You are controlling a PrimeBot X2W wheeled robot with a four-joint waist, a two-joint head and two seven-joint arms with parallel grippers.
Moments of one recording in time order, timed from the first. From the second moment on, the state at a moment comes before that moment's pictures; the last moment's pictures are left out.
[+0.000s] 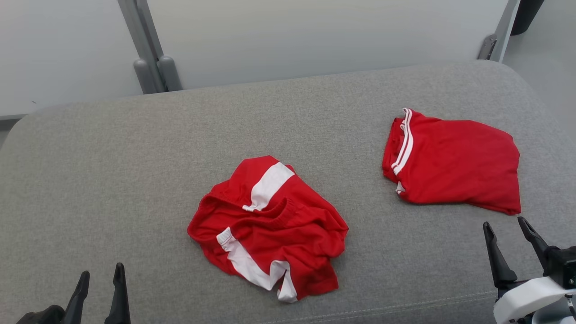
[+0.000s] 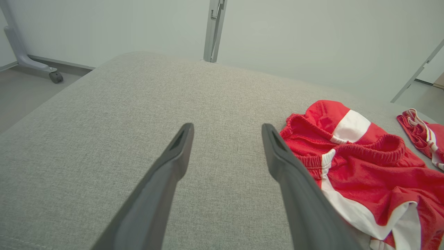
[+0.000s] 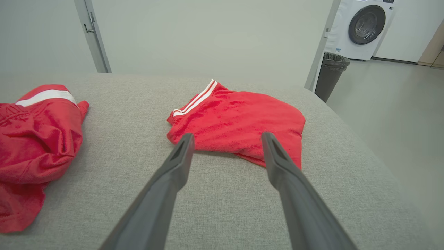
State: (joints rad) left arm 0.24 0.27 -0.17 0.02 -0.64 0.09 -0.25; right arm 0.19 -0.35 0.17 0.12 0.29 -0.06 -0.25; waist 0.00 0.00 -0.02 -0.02
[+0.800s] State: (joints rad) left arm 0.21 0.20 -0.25 -0.03 -0.59 0.01 -0.25; right arm -0.24 -0.40 0.54 0.04 0.05 0.12 -0.08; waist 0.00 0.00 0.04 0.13
